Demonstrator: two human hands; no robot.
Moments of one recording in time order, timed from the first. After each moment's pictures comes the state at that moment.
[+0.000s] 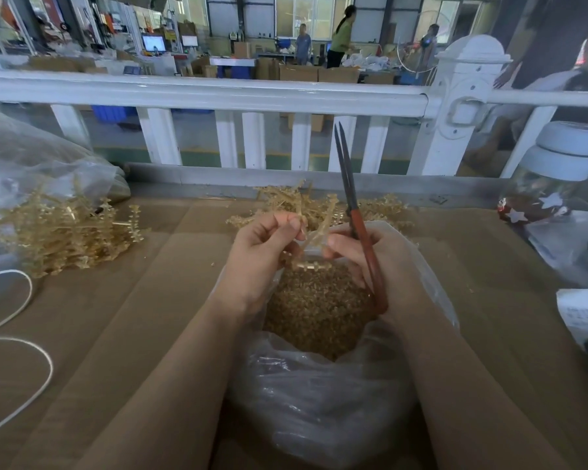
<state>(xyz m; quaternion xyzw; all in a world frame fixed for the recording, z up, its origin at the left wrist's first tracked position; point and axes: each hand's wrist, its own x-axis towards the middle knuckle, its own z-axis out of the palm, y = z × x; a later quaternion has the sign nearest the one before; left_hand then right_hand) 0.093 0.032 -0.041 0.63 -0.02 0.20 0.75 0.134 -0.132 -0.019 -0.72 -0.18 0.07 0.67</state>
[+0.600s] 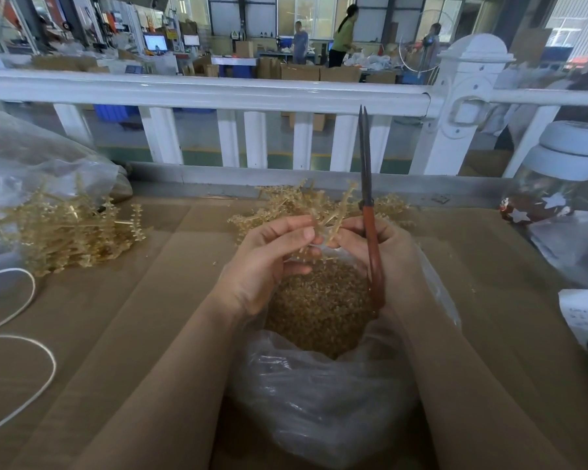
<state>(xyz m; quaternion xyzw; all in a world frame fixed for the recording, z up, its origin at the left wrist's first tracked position) 0.092 0.041 -0.043 0.59 -0.08 0.07 0.80 0.140 -0.127 -0.029 -0.67 -0.16 0.02 0.72</state>
